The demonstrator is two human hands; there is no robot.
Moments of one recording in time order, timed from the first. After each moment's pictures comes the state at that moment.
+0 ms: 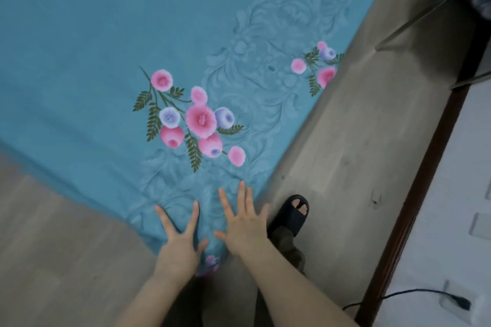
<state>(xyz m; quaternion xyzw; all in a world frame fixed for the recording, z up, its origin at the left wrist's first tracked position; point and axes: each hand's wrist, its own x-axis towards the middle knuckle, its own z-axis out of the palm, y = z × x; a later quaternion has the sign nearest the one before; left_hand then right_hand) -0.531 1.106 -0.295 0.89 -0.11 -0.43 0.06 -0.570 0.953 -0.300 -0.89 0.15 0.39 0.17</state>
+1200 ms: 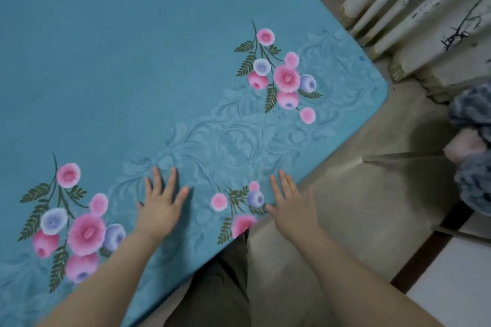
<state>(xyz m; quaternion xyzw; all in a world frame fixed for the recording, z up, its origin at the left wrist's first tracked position) -0.295 0.753 -0.302 0.92 0.07 -0.35 0.18 -0.345 0.460 -0.279 -0.92 0.06 0.38 0.03</state>
